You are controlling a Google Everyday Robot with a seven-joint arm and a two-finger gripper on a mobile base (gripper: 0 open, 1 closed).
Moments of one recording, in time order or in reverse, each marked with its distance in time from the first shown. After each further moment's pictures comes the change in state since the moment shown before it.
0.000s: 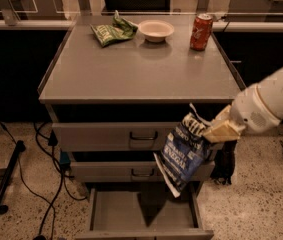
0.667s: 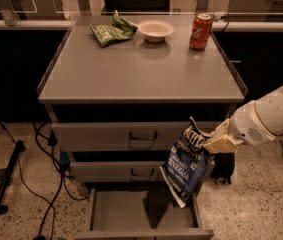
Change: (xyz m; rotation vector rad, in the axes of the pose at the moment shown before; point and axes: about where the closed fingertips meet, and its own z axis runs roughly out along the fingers) arm 0.035 -0.003 0.028 0.013 -0.009 0.022
